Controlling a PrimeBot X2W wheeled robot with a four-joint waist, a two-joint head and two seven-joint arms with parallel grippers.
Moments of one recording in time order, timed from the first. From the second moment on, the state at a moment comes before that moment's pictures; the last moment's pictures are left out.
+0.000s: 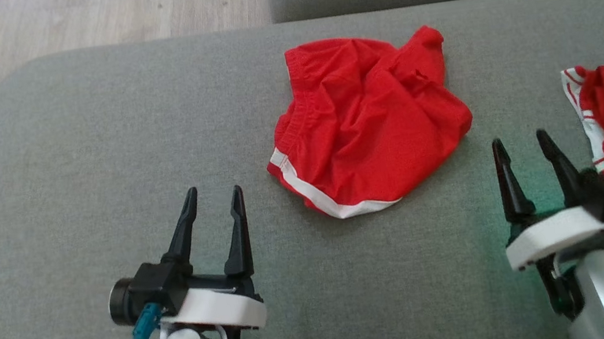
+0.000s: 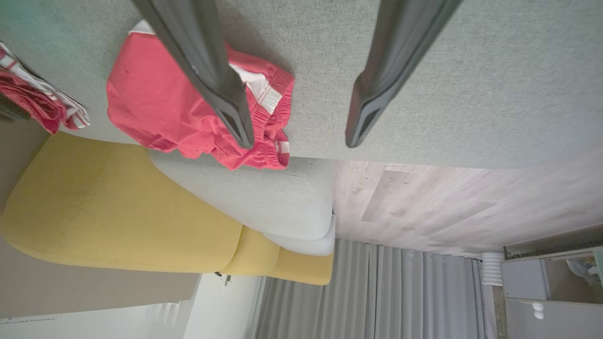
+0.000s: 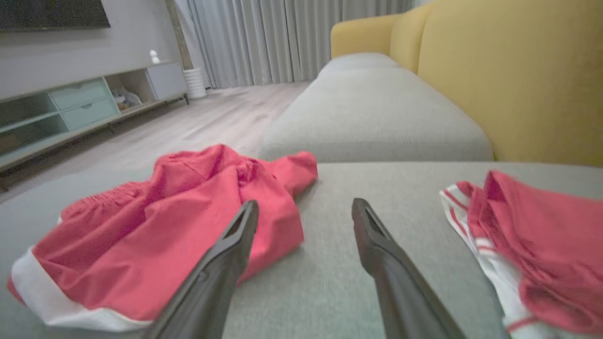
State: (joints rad) left arm -0.20 0.04 -0.35 0.32 -0.31 0.00 -0.25; right arm -0.22 -0.07 0.04 0.43 0.13 0.13 -0.25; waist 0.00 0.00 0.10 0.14
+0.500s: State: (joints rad) left arm -0.24 0.04 -0.36 0.33 -0.31 0.00 -0.25; right arm -0.37 -0.05 -0.06 0.60 0.10 0.13 -0.08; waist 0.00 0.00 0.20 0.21
